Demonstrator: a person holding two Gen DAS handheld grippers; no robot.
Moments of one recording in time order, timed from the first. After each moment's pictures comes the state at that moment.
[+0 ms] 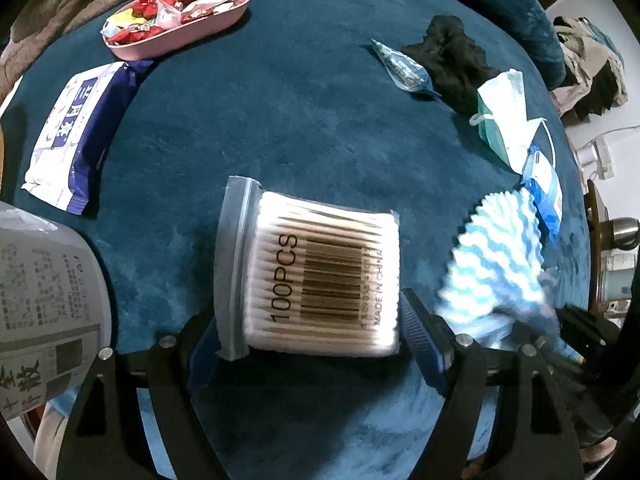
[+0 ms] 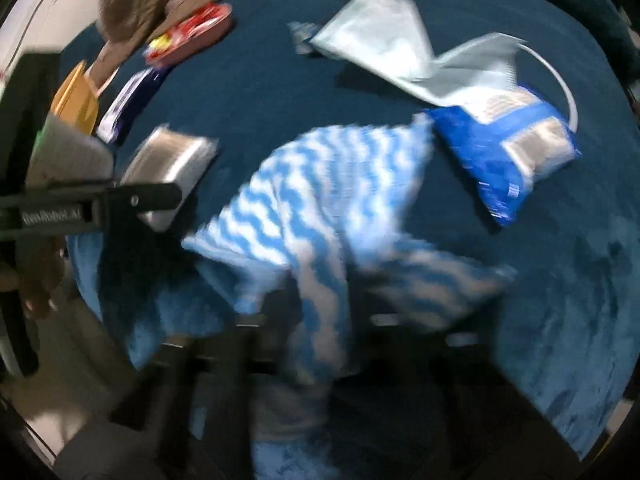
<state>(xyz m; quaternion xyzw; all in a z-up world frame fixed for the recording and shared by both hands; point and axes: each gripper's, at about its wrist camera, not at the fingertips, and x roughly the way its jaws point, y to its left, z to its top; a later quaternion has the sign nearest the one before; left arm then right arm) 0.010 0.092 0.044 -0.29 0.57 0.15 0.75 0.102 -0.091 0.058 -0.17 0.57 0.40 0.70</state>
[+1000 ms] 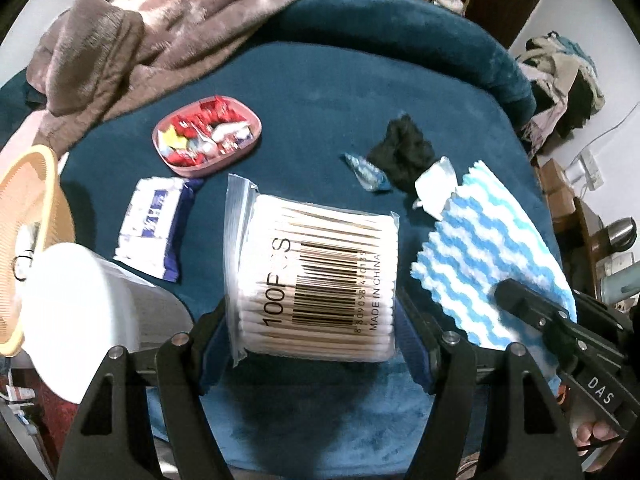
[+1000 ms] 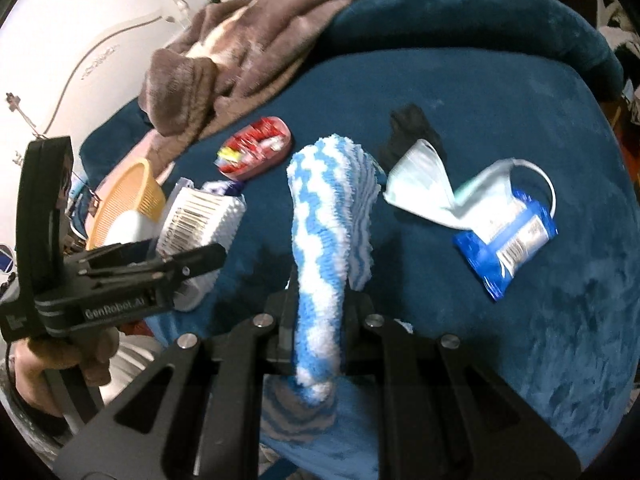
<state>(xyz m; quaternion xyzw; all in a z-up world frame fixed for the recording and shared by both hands) -0.004 0.087 0.151 -0.23 0.50 0.18 0.82 0.087 -0.079 0.169 -0.06 0.49 0.45 0.74</state>
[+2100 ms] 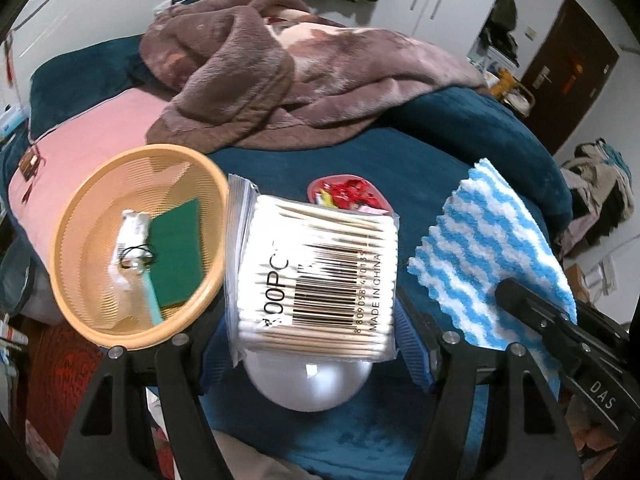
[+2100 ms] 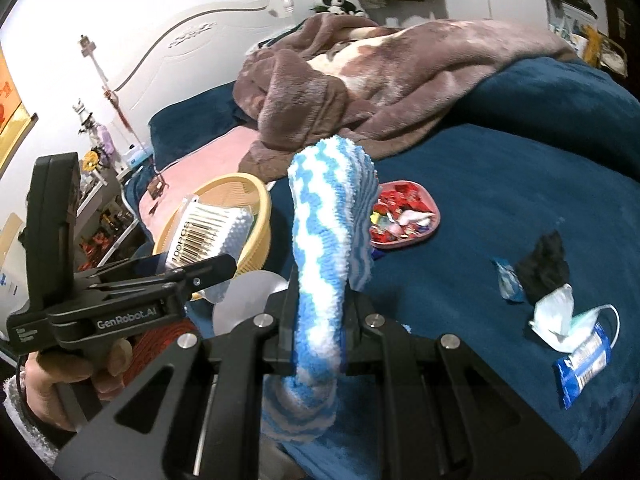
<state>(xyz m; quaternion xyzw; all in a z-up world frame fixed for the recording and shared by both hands) -0.127 0.199 0.227 -0.29 0.39 0.30 0.82 0.011 0.063 0.238 -0.11 0.40 0.57 0.70</state>
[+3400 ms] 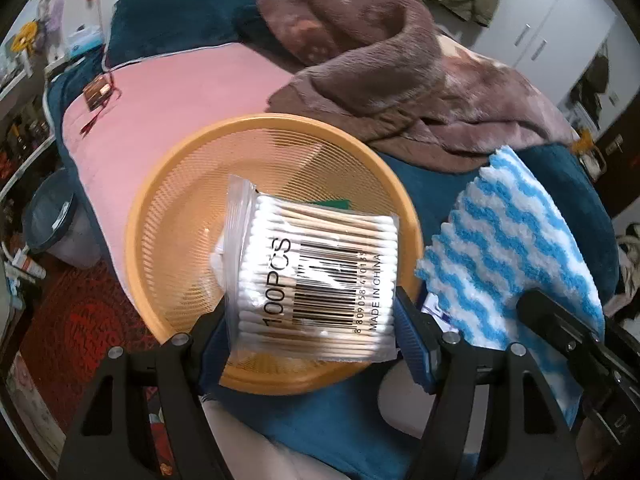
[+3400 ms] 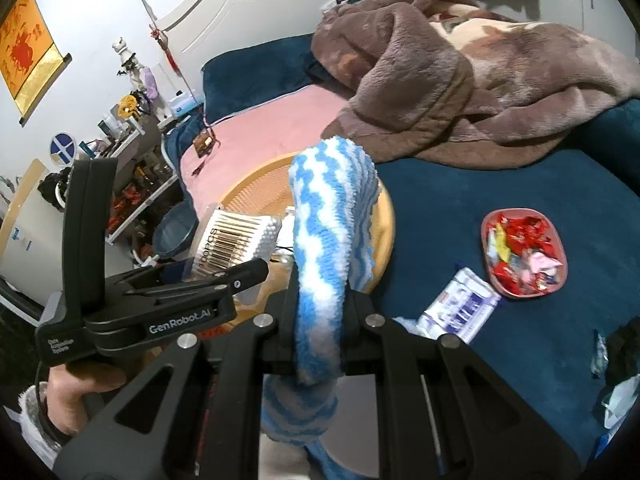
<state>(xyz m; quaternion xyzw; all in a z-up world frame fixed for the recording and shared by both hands) -0.224 0.319 0.173 -0.37 0.37 0.41 0.75 -0.074 0.210 0.218 -0.18 0.41 0.65 0.62</state>
